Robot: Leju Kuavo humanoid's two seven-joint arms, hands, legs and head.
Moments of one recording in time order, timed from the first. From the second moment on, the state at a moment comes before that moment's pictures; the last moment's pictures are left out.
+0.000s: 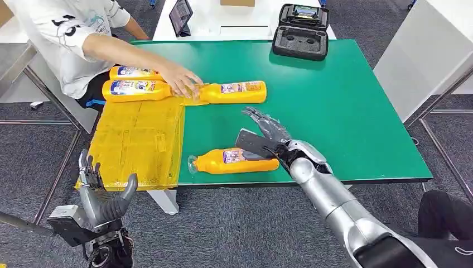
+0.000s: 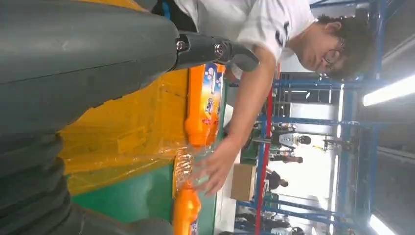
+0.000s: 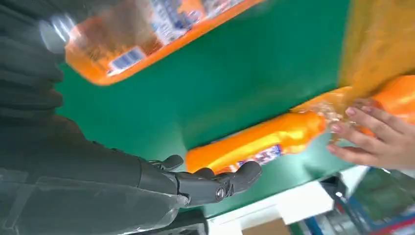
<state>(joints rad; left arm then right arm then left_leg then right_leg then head) 0.05 -0.14 -0.11 -1.46 -0.08 0.50 -0.70 -0.67 -0.08 0.58 -0.91 0.40 0.09 -0.19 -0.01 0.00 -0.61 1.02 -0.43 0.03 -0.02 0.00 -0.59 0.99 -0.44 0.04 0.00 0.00</state>
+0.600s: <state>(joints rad) 0.03 -0.13 -0.10 -1.43 -0.05 0.50 -0.69 -0.76 -0.10 0.69 -0.74 0.38 0.20 -0.17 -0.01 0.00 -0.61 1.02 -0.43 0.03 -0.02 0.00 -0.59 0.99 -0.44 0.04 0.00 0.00</state>
